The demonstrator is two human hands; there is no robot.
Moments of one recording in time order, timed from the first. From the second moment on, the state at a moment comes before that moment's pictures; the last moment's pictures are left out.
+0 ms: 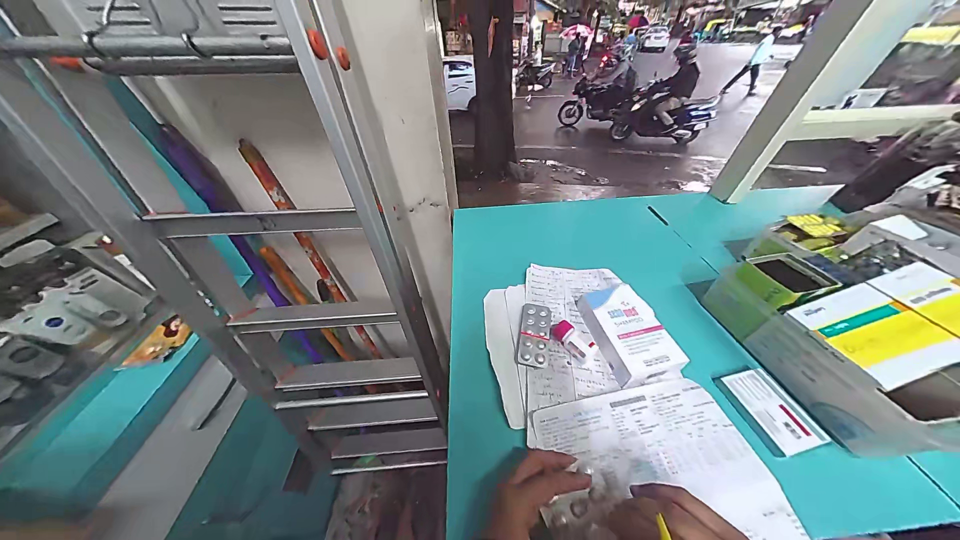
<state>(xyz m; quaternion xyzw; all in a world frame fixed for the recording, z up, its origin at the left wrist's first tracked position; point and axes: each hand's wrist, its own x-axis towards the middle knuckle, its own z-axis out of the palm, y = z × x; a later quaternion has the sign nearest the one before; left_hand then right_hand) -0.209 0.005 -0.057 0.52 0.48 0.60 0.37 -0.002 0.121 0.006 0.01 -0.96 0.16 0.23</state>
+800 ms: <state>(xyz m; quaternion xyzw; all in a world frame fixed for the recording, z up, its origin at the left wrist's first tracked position) -0.207 0.004 -0.055 0.52 0.51 0.59 0.35 0.020 0.212 0.021 -0.41 -0.84 0.02 0.34</state>
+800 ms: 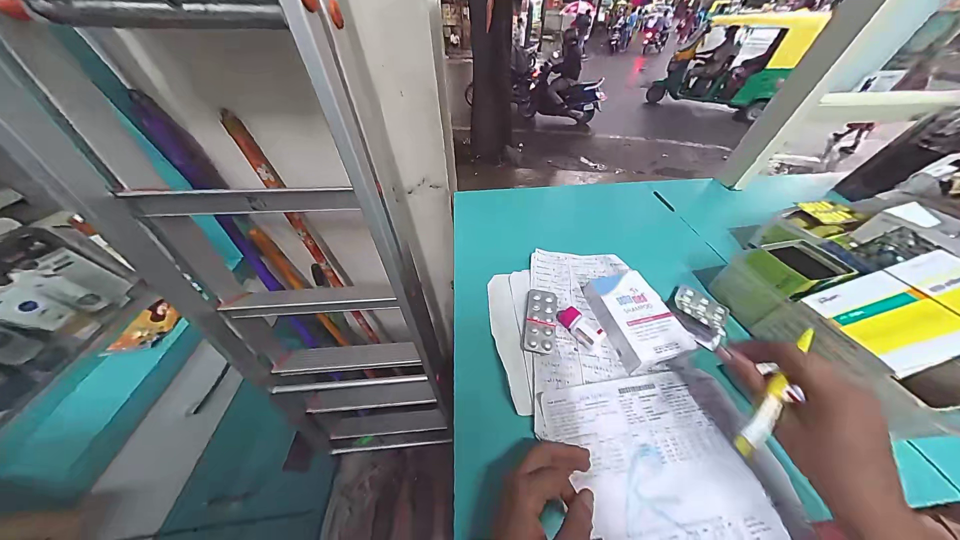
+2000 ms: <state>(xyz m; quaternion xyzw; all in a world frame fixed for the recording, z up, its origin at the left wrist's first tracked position) -0.209 0.006 -0.062 0.44 0.46 0.65 0.41 0.008 0.133 -0.049 -0.27 -0.75 0.48 0.37</state>
